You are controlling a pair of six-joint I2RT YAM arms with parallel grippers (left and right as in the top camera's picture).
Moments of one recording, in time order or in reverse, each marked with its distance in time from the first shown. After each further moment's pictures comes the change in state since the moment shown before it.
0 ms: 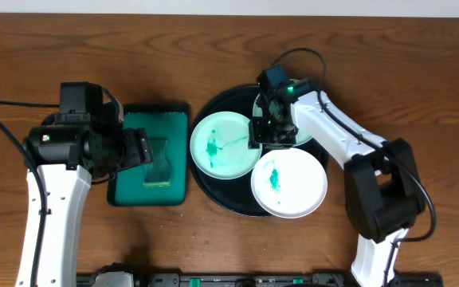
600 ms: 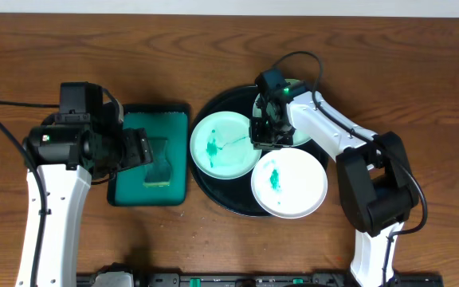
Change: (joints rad) left arm 0.000 0.000 0.000 -0.003 0.000 0.000; right arm 0.000 0.037 0.000 0.042 0.008 0.046
